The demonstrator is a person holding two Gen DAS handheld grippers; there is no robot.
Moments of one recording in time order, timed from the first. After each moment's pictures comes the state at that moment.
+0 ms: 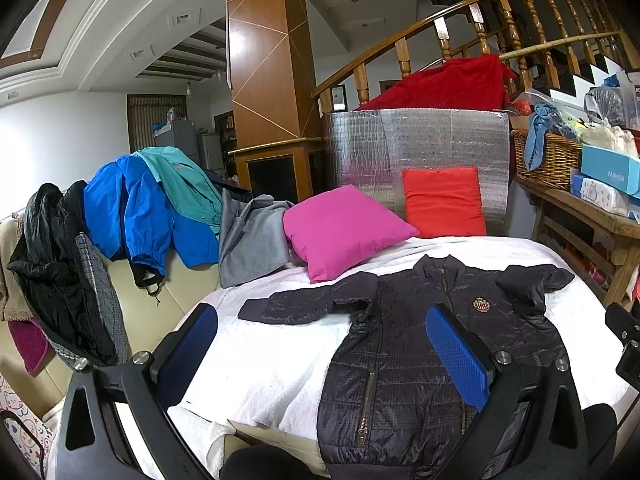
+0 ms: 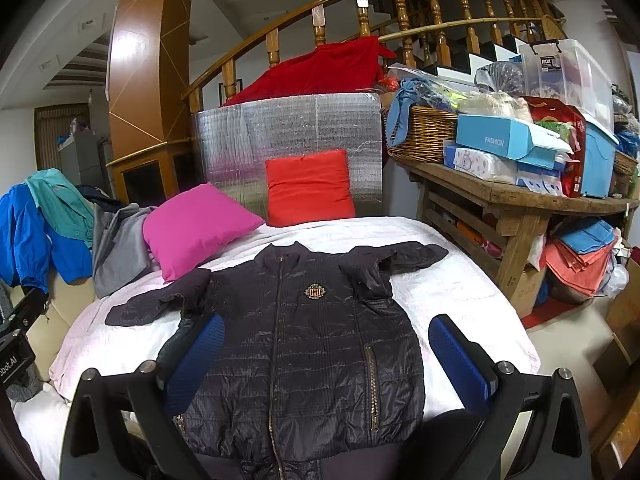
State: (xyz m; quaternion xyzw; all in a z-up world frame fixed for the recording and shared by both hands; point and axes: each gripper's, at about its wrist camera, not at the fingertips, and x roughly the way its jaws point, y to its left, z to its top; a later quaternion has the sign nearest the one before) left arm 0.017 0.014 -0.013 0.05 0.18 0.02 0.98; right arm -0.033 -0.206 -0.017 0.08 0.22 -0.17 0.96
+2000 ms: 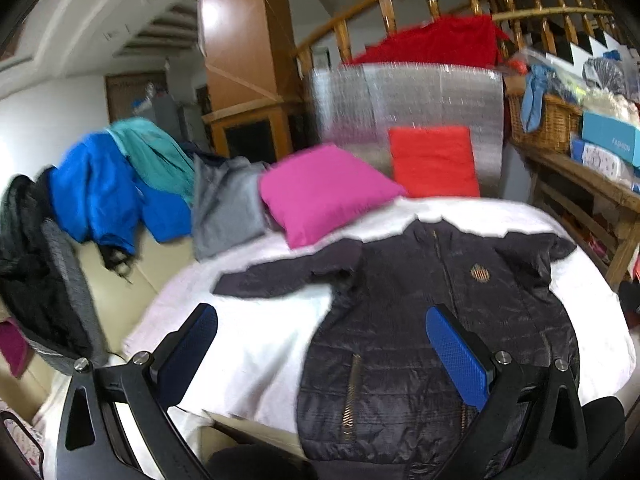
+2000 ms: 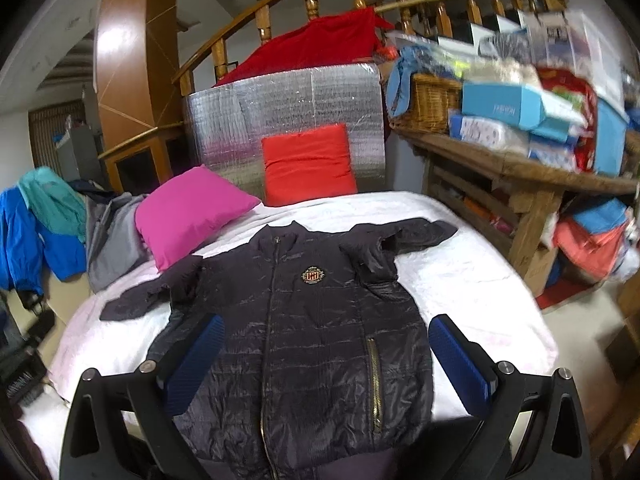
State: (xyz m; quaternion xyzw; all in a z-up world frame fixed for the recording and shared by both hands) left arm 0.096 -0.014 -0.061 0.05 0.26 -0.01 0.96; right arm 0.018 -0.263 -0.052 0.13 0.25 -0.15 0.95
